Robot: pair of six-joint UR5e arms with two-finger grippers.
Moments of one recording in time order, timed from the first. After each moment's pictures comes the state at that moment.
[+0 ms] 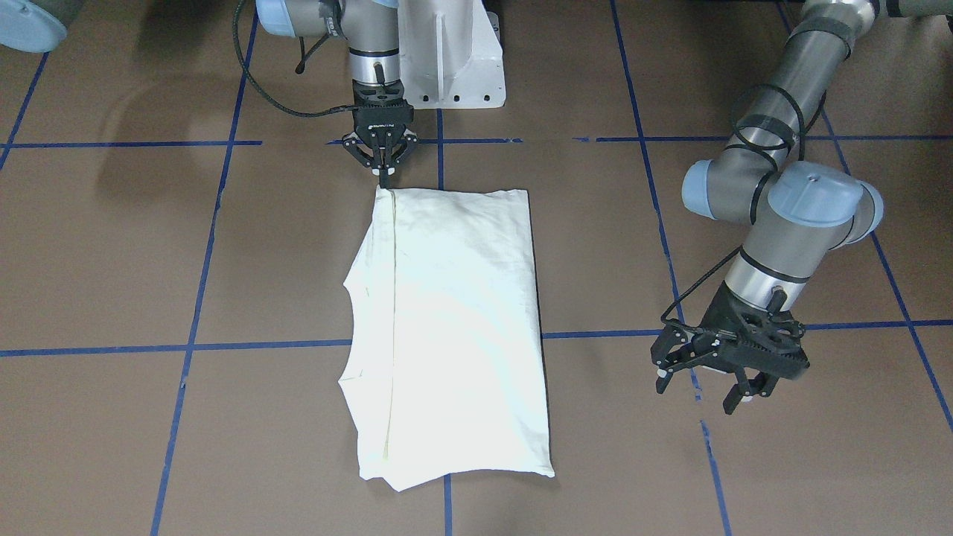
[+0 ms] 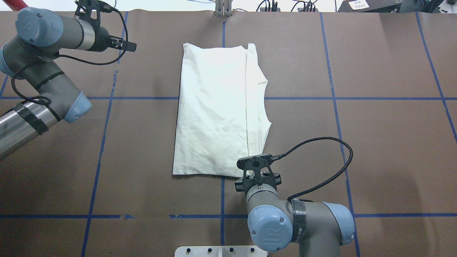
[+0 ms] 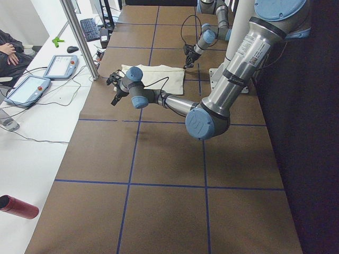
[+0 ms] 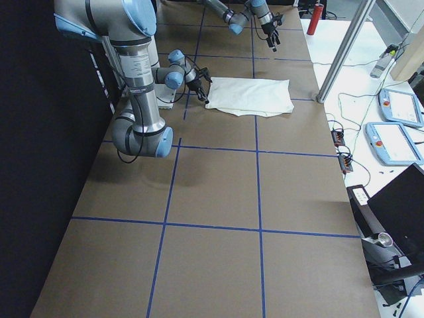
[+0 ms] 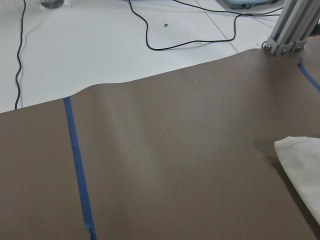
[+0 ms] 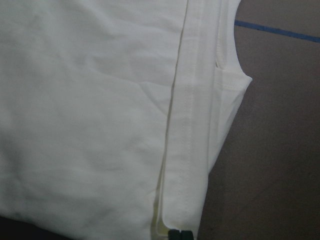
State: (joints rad) left arm -0.94 -2.13 -1.26 -2.45 -1.83 -0.72; right arm 0.13 -1.11 1.87 -1.56 1.14 1.31
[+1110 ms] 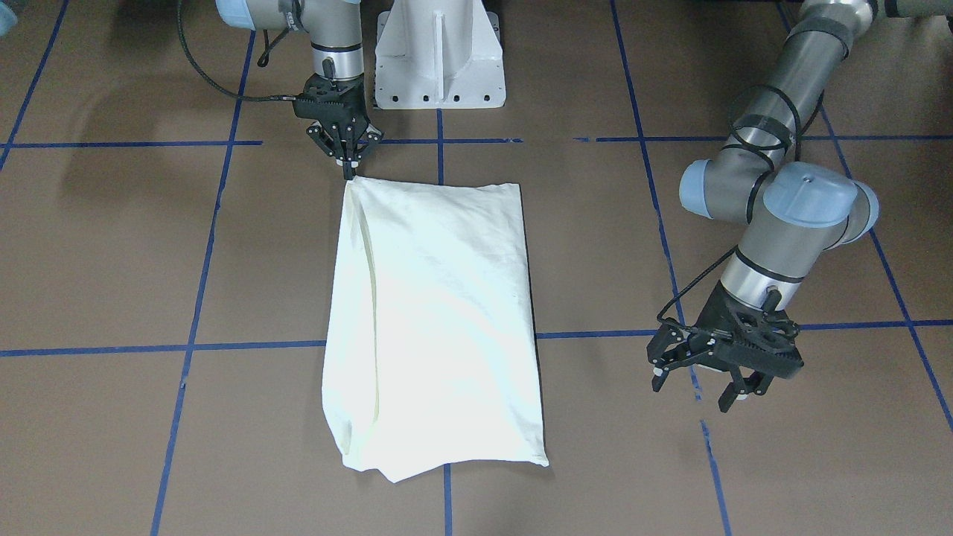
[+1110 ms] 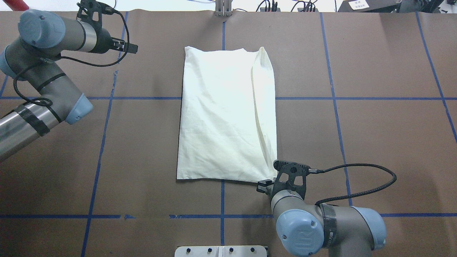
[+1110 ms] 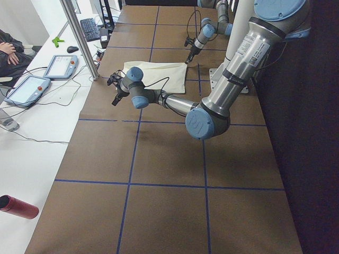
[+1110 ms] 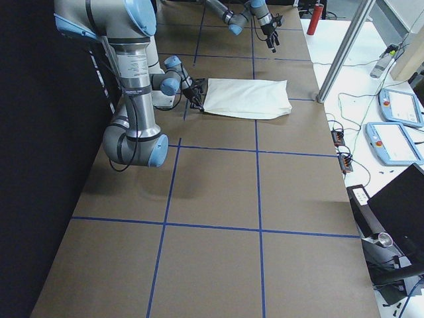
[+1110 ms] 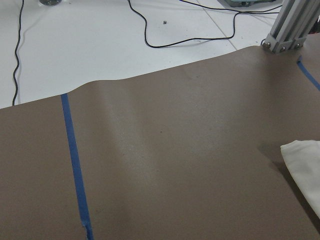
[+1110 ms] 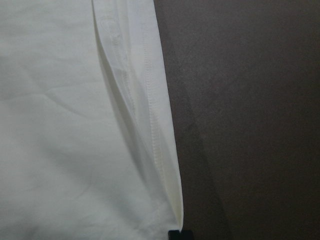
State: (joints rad) left arm -0.93 -2.13 -1.25 -2.45 -1.83 -0.73; right arm 0.11 -1.25 1.97 -1.55 1.19 1.69
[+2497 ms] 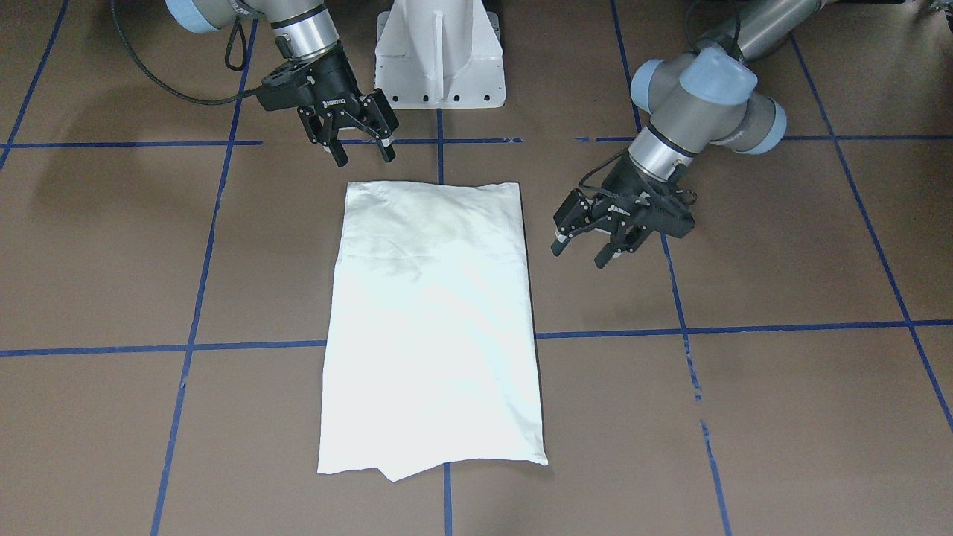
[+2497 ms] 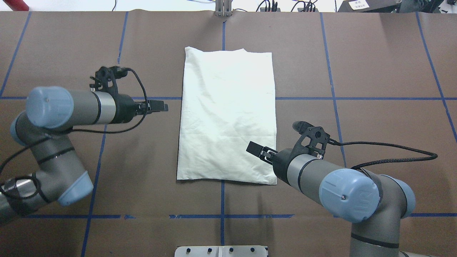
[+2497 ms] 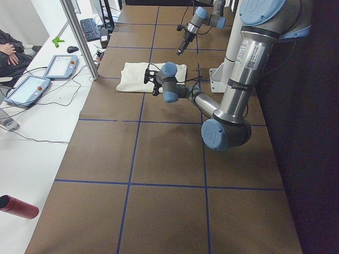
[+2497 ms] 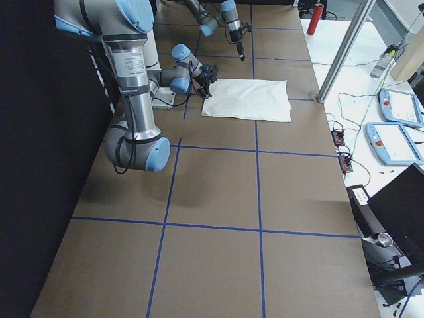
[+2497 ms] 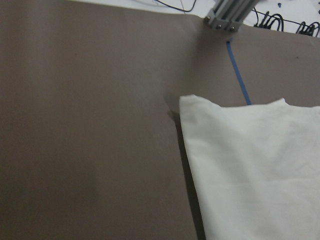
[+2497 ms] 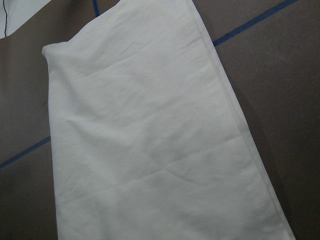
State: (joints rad) left arm -0.59 -1.87 -1.72 -2.43 -1.75 -1.39; right arm 0.27 -1.31 2.07 -1.16 1.33 1.78
